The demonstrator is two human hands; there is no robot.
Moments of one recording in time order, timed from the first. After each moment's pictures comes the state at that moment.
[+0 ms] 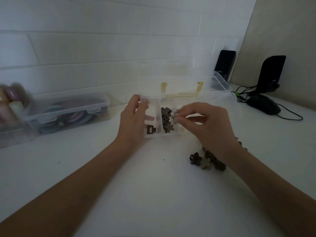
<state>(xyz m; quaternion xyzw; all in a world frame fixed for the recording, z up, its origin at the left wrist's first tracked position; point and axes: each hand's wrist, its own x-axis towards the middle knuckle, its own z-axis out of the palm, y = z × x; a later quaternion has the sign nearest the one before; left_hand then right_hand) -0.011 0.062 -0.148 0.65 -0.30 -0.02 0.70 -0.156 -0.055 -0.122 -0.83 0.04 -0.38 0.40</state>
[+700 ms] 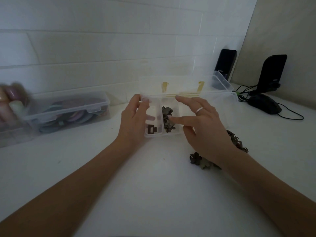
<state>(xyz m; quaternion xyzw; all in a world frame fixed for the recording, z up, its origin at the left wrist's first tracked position) -0.012 0.061 -0.147 0.65 -0.30 -0.02 0.69 -0.148 -0.060 -0.135 -0.93 0.02 -0.37 0.03</state>
